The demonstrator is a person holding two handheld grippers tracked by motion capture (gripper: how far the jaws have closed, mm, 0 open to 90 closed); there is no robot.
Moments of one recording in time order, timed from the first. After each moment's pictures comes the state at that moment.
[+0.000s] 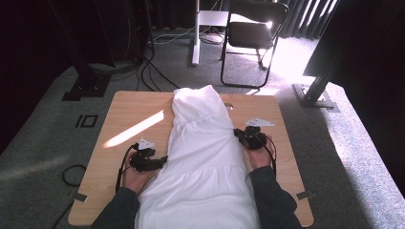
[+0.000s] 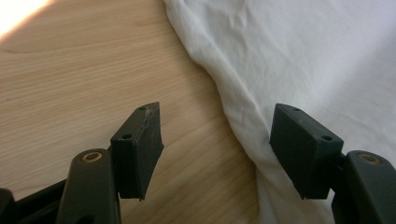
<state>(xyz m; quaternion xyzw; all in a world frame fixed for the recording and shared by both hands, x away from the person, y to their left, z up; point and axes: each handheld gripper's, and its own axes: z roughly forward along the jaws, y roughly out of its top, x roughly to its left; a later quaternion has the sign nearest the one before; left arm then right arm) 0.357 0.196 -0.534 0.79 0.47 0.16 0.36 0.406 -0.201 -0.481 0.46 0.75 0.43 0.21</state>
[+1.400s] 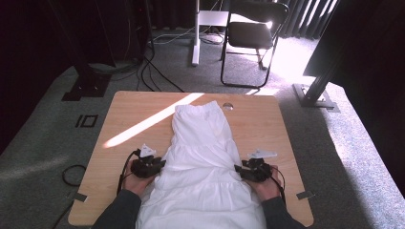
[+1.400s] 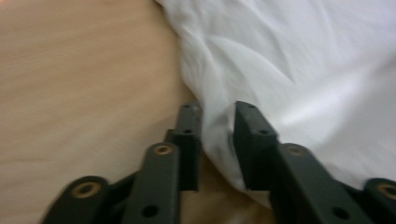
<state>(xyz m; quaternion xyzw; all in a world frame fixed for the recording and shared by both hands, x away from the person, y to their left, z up) 0.345 0.197 -0.535 0.79 0.47 0.15 0.37 0.329 -0.216 -0.530 0.45 0.79 0.38 0.14</state>
